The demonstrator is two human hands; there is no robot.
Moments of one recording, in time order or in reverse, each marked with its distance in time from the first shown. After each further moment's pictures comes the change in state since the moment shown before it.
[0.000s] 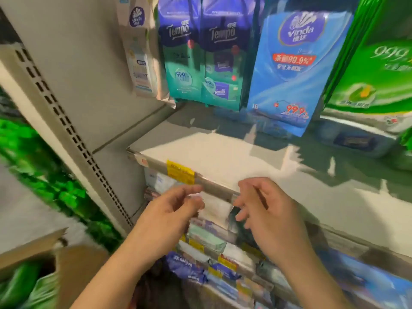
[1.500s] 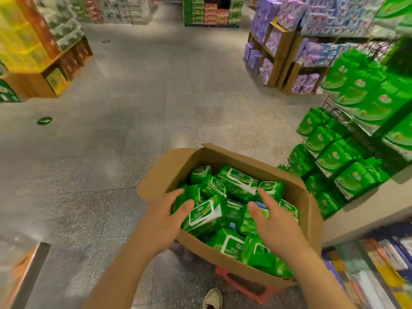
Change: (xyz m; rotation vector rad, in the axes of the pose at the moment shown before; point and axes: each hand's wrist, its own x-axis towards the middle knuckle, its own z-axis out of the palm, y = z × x) left_hand -0.496 -0.280 -0.387 0.134 0.816 -0.634; right_hand -0.304 -0.133 0.506 -0.504 -1.012 -0.275
